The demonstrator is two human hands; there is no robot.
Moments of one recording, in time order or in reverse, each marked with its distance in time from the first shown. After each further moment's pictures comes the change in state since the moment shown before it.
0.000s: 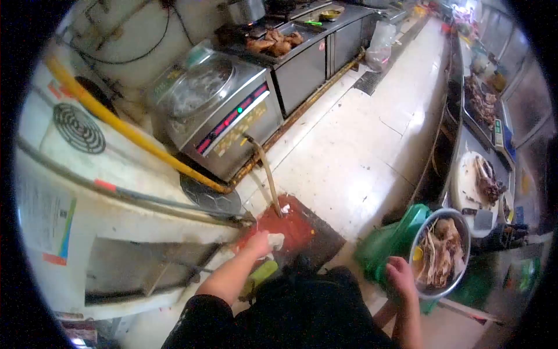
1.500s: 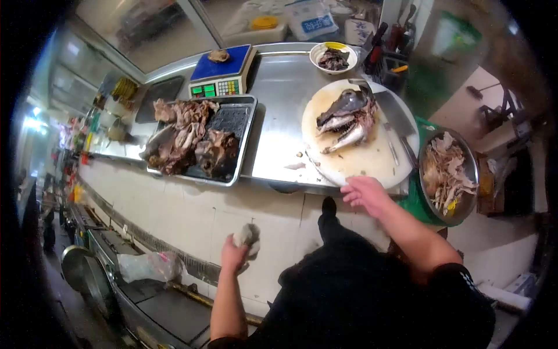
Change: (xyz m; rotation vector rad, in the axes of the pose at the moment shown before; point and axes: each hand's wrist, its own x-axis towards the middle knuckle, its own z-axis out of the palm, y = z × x) left_hand 0.582 1.024 -0.242 0.632 -0.363 1.188; right_hand 0.439 -0.169 -0.335 1.631 1.251 0.241
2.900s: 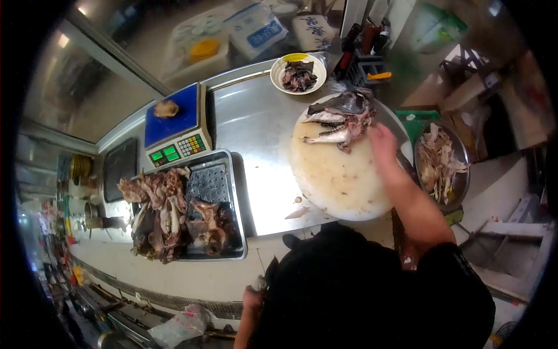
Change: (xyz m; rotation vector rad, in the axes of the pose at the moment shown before) left_hand 0.138 -0.071 -0.012 0.385 -0.464 -0.073; right_hand 0.163 -0.122 -0.076 -0.222 1.147 -0.576
